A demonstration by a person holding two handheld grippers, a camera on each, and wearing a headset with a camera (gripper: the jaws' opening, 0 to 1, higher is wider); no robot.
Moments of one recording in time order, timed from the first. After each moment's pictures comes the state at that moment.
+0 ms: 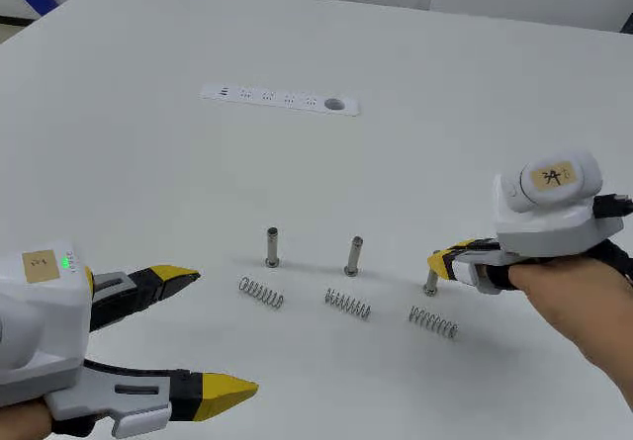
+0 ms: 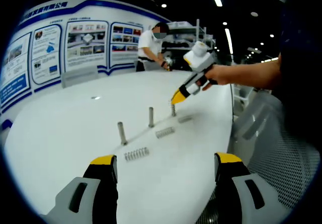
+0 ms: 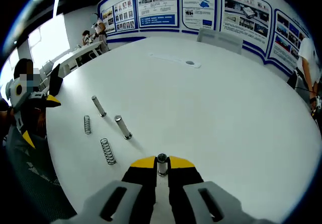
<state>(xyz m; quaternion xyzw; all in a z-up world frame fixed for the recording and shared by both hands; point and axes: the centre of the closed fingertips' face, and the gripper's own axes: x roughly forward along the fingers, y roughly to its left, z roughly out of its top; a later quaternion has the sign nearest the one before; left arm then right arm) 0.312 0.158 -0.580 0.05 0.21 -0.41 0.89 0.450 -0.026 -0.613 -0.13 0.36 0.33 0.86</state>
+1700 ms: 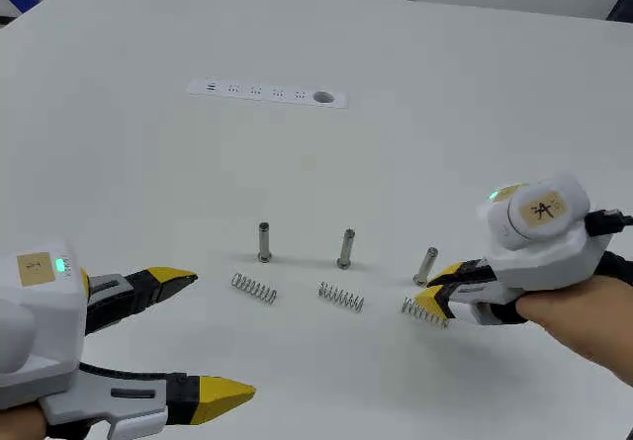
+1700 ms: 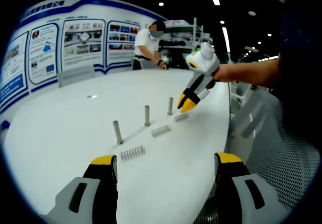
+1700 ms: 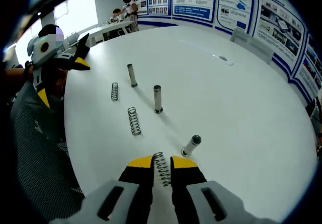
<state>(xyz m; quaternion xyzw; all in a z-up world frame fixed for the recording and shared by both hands) 0.307 0.152 -0.583 0.05 0.21 -0.42 0.88 0.403 -0.017 -0.631 -0.23 0.38 0.44 0.78</state>
